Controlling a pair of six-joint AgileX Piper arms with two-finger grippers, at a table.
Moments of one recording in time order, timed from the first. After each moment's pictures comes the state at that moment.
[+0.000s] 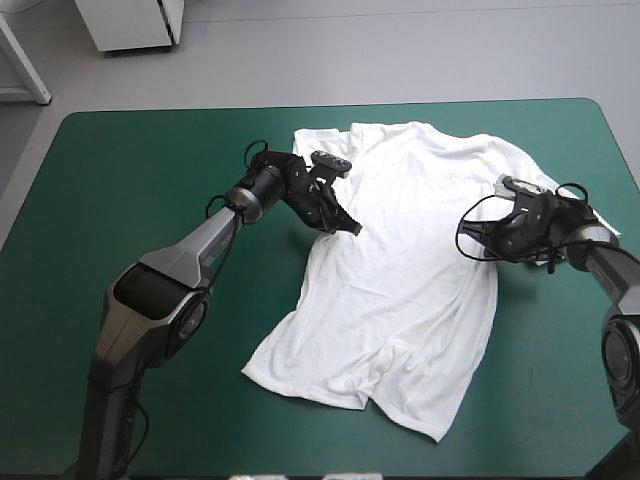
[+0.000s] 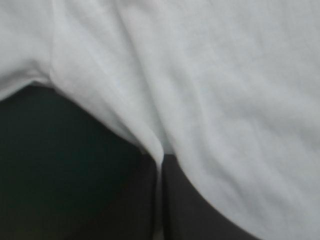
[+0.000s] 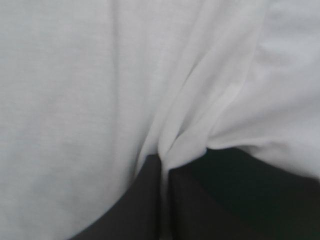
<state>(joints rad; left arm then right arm) -0.49 2.24 -1.96 -0.26 0.97 0.24 0.01 1.74 -1.13 0.20 0.61 0.13</state>
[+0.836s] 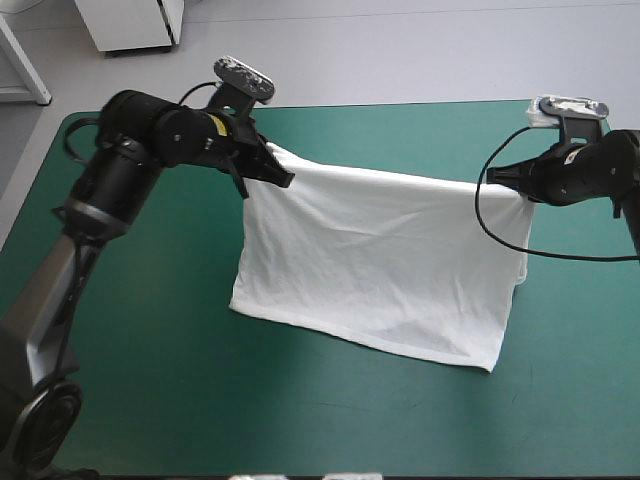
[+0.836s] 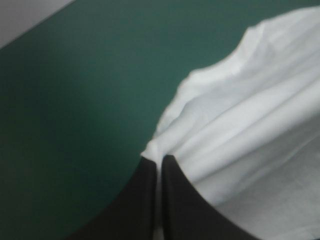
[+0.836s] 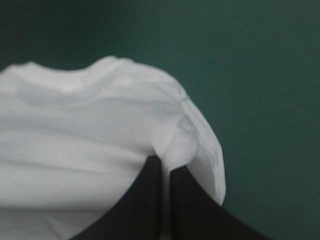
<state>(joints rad) -0.47 1.65 -1.94 -0.02 1.16 0.19 0.01 1.41 -1.51 0.12 1.07 0.03</state>
